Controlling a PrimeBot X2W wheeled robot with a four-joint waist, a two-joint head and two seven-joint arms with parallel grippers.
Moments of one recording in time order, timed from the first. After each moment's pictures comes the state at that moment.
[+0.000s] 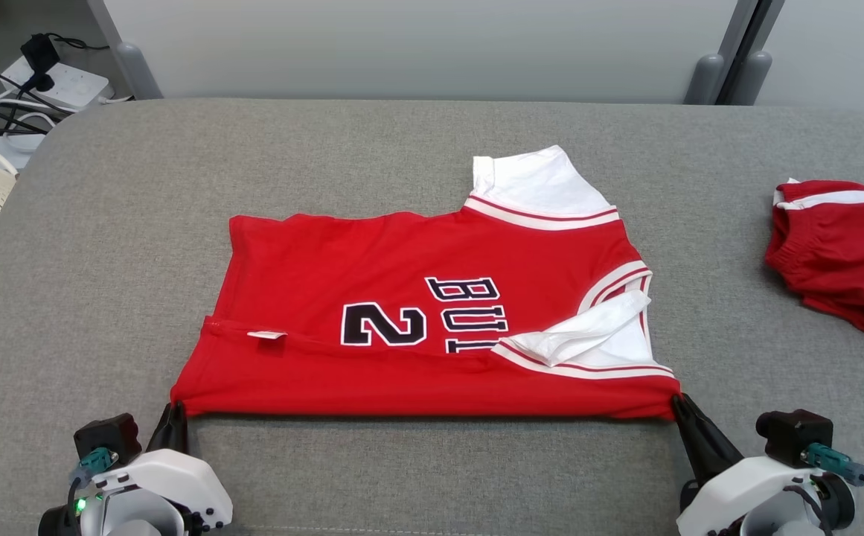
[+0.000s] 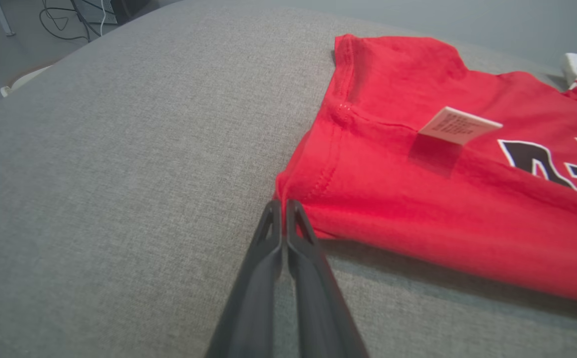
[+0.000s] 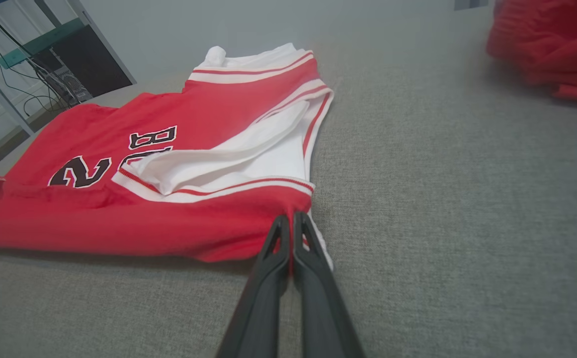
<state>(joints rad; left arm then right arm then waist) -0.33 0.04 0.17 0.91 -0.15 -0.03 -0.26 -0.22 -0.20 0.37 0.61 0.57 0.13 -0.25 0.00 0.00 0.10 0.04</state>
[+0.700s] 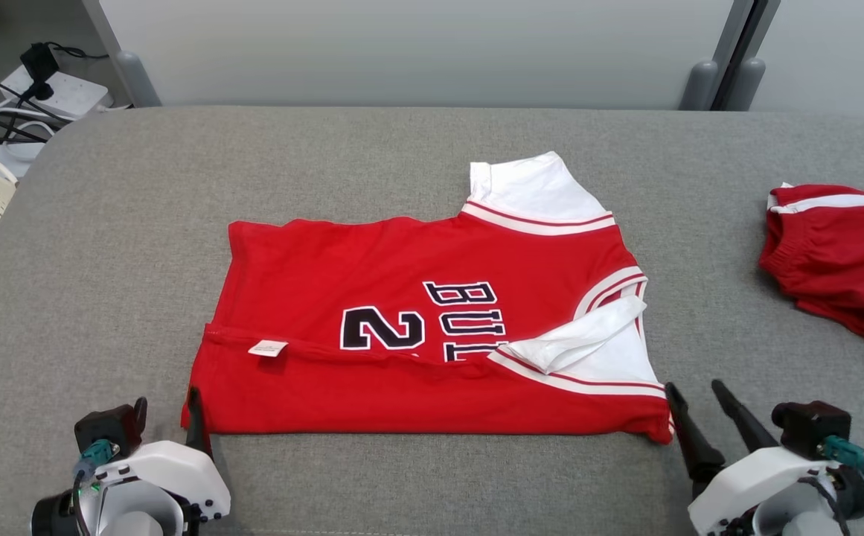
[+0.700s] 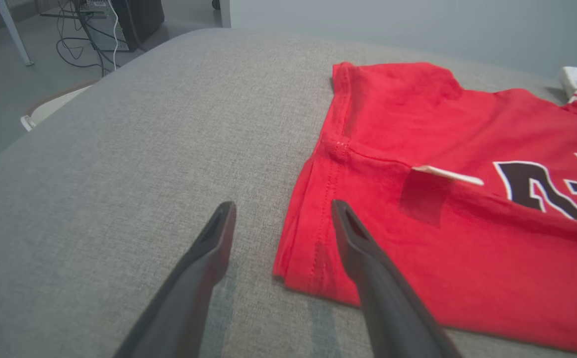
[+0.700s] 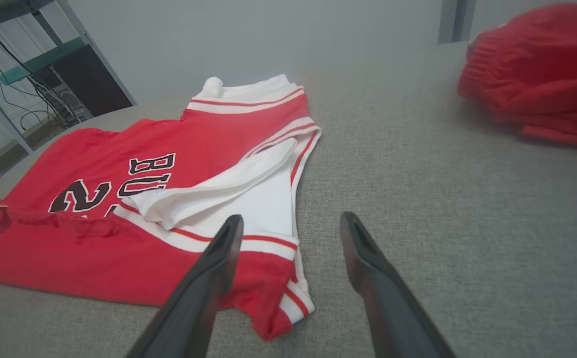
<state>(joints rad) -0.33 0.04 0.18 0.89 -0.11 -0.01 -0.26 -0.21 -0.22 0.36 0.57 0.58 0.13 -0.25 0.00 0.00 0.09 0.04</state>
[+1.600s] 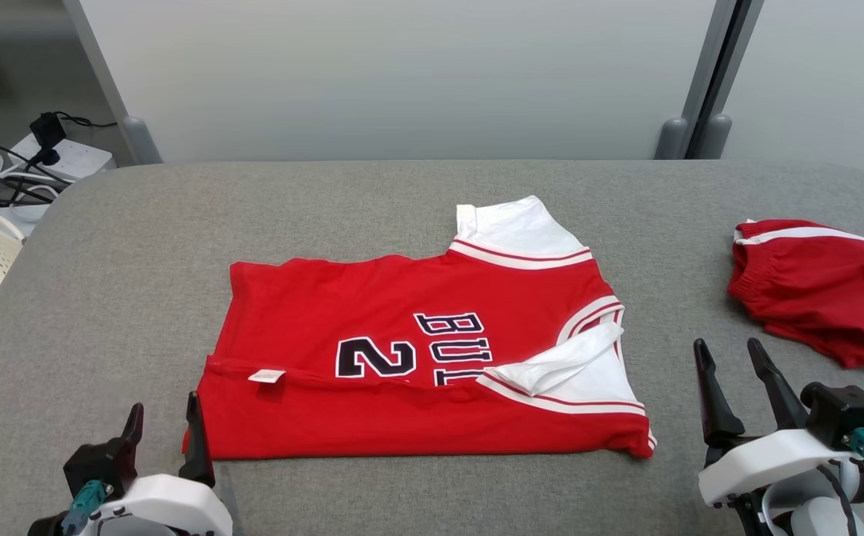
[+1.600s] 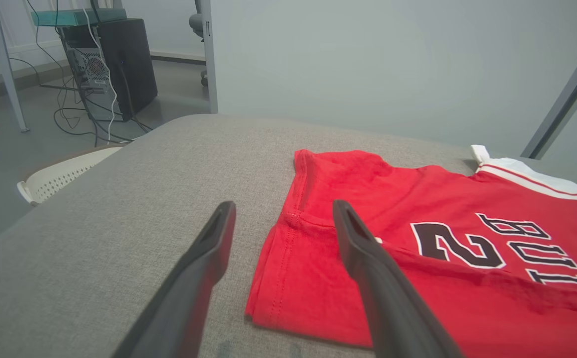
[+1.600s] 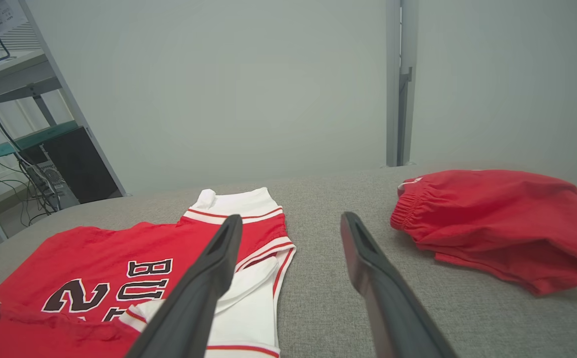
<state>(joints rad) -0.13 0.03 0.13 0.54 -0.16 0.01 -0.26 -0.18 -0.09 0.07 0.42 0.31 0.13 -0.25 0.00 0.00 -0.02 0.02</state>
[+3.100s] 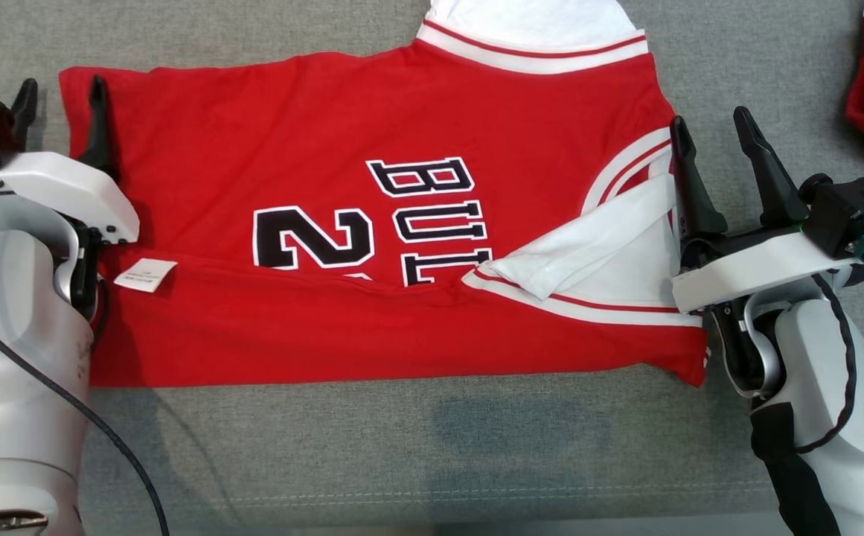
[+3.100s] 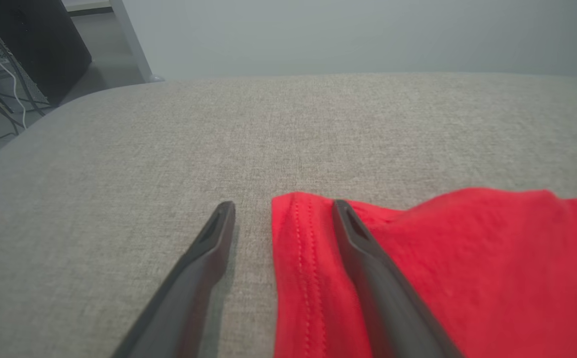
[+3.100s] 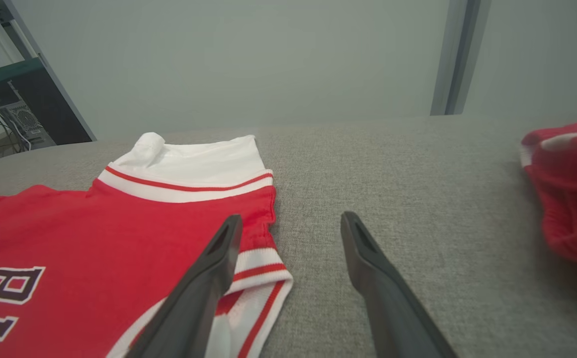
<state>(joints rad) -0.91 0.20 0.07 1.00 -0.11 -0.09 -0.26 -0.58 -0.09 0.16 0.42 0.28 0.13 -0.25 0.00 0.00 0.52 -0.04</state>
